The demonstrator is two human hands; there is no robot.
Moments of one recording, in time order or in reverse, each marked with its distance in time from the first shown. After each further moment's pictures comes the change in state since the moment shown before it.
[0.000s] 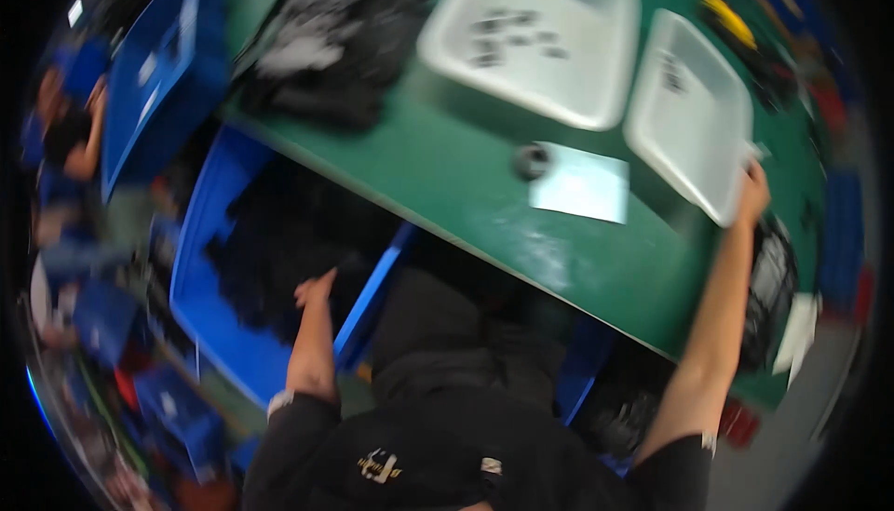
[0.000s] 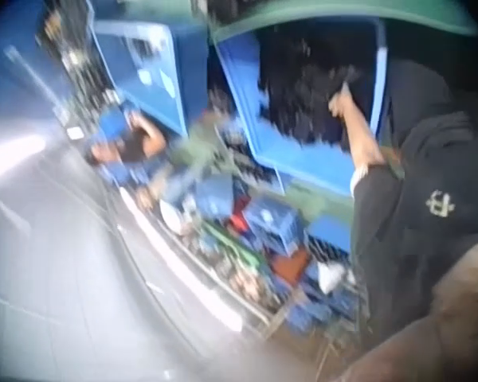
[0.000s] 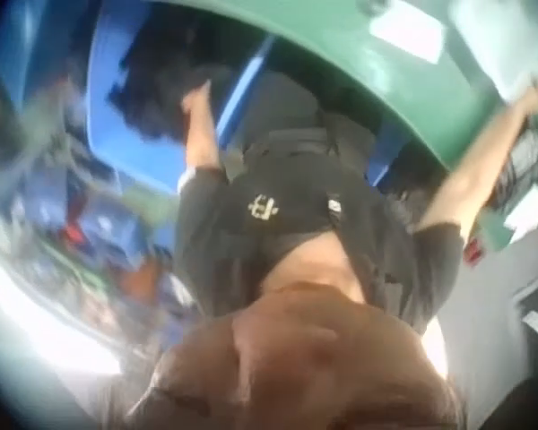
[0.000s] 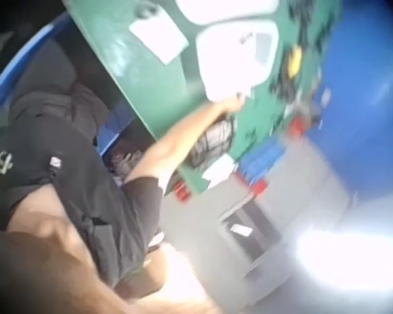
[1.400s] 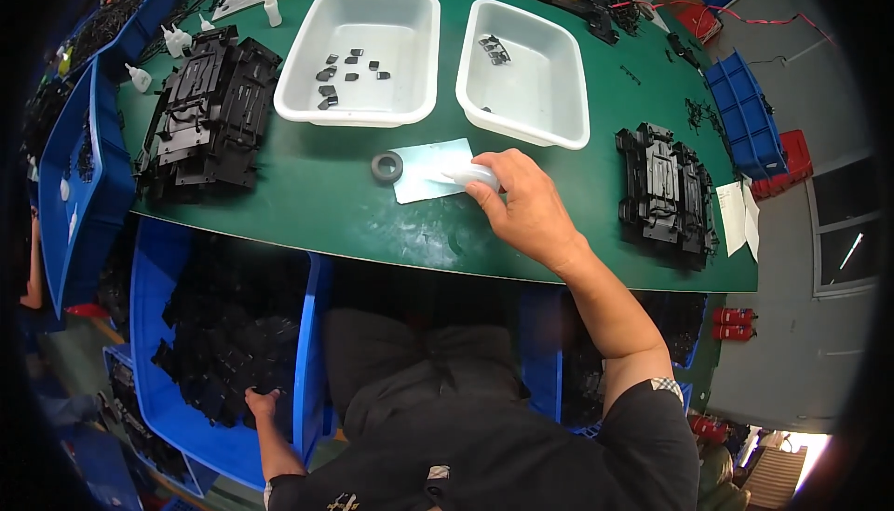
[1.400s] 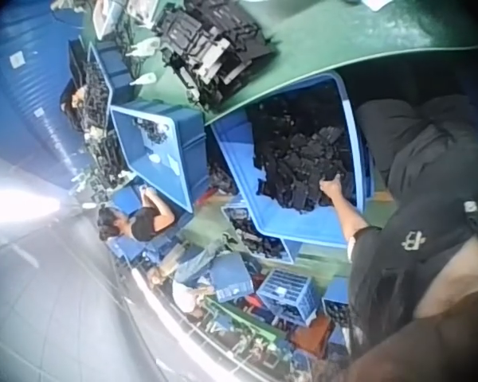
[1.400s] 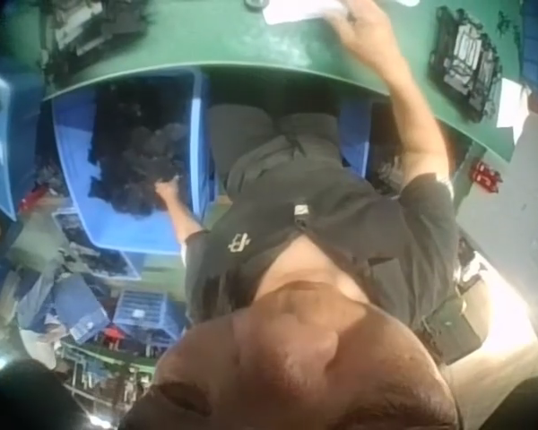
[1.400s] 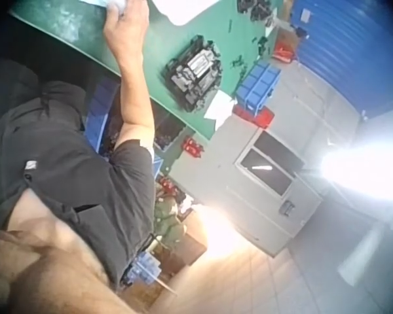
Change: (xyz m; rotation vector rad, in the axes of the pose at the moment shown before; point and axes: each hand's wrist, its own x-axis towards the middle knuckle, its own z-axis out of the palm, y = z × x) left_hand 0.037 -0.117 -0.001 -0.088 0.086 0.468; right_hand -0.247 -0.224 0.027 -0.224 -0.524 -0.511
